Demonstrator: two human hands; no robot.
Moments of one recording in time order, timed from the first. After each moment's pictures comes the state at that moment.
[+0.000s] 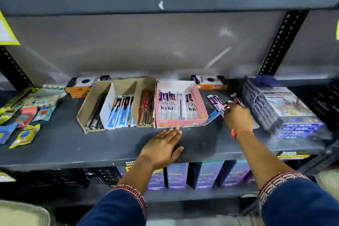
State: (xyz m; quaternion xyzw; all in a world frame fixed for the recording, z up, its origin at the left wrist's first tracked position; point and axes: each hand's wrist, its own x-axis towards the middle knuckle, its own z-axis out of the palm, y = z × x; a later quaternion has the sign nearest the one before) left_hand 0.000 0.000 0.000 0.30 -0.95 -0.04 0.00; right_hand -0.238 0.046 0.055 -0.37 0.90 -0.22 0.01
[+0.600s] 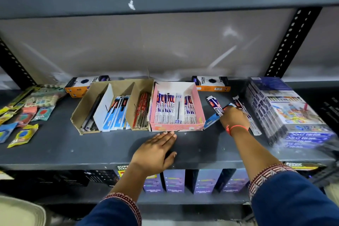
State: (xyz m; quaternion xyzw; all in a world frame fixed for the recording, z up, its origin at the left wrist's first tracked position) left_hand 0.002 -0.001 -0.007 0.33 -0.94 -0.02 0.06; right_hand -0.261 0.018 0.041 -0.34 0.91 -0.17 0.12
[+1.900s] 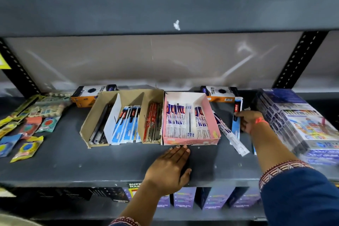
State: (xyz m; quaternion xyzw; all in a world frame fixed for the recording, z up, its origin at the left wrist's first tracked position) left_hand 0.002 -0.005 -0.009 0.28 -0.95 -0.01 0.11; right_hand -0.262 -0.006 0.082 -0.15 0.72 -0.57 0.35
